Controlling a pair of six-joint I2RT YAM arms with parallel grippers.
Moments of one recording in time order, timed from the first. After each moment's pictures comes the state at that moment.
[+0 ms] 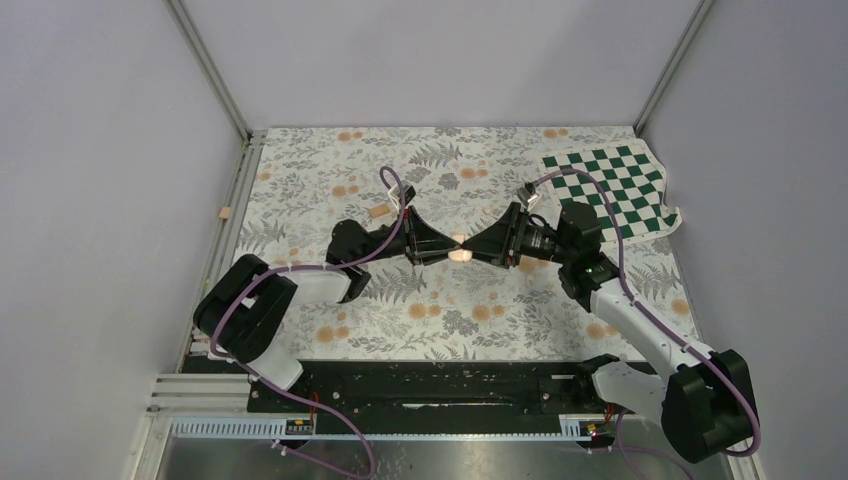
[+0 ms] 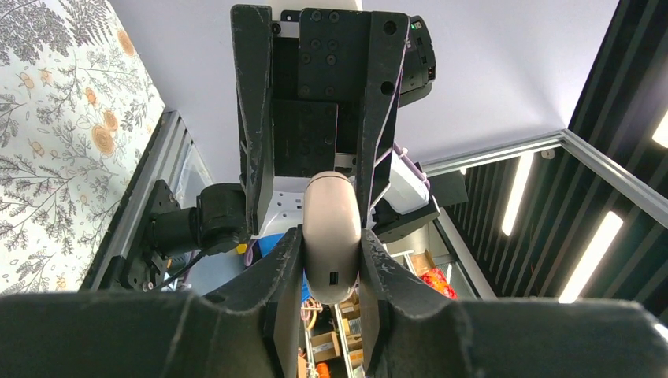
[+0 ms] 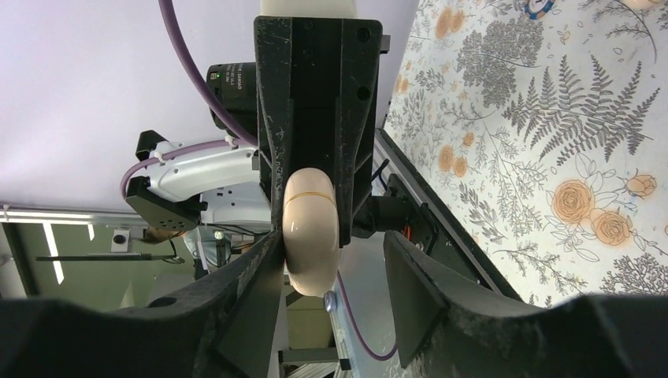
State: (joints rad) left arm -0.60 1.59 0.62 1.31 0.82 -1.67; right arm 0.37 1.09 0.63 0.28 -0.85 1.18
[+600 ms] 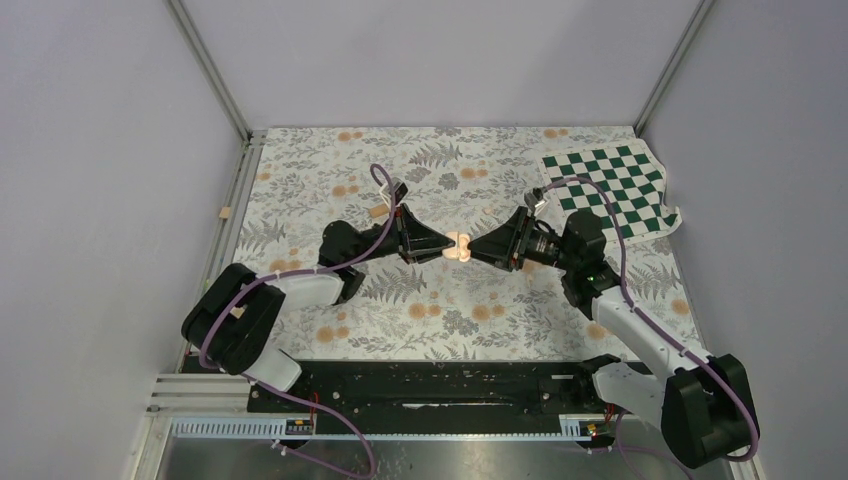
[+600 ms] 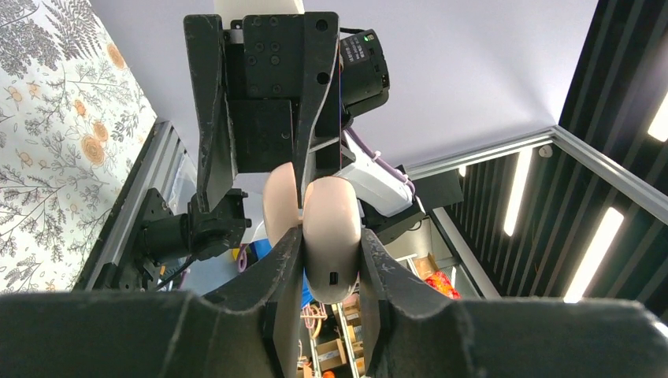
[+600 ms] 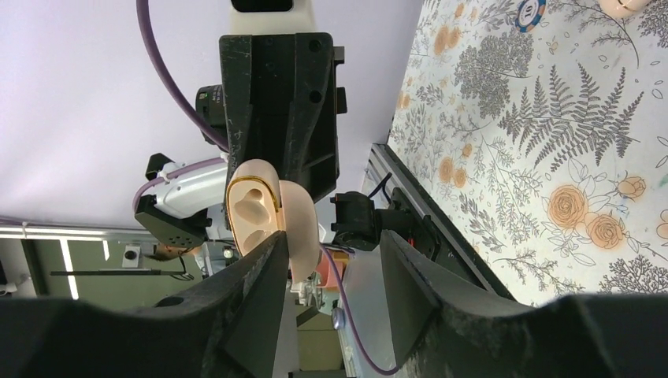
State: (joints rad) left arm -0.58 1.52 0.59 1.29 0.82 -1.68; right arm 0.34 1.05 0.54 0.40 -0.83 1.25
